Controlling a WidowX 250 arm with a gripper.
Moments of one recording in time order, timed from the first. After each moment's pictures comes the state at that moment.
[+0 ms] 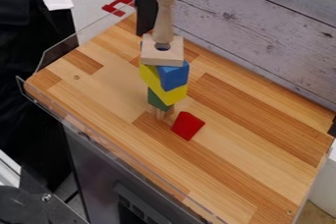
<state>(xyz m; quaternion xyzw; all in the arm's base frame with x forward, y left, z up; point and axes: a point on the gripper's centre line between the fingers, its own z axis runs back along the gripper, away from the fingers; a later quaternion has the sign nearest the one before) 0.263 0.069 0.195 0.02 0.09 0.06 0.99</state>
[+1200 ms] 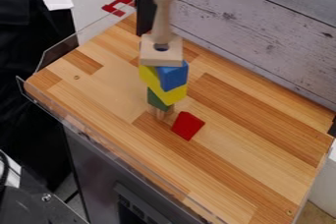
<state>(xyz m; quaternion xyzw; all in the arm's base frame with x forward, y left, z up) 0.260 0.025 0.181 0.03 0.12 -0.02 0.99</state>
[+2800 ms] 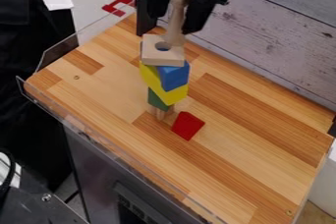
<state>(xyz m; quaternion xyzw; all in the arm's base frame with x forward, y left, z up) 0.261 0.012 0.152 0.00 0.13 0.01 0.99</state>
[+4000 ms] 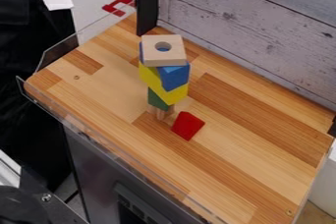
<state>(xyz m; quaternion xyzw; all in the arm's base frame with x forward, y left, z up) 0.303 0.104 0.165 0.00 0.09 0.14 0.99</state>
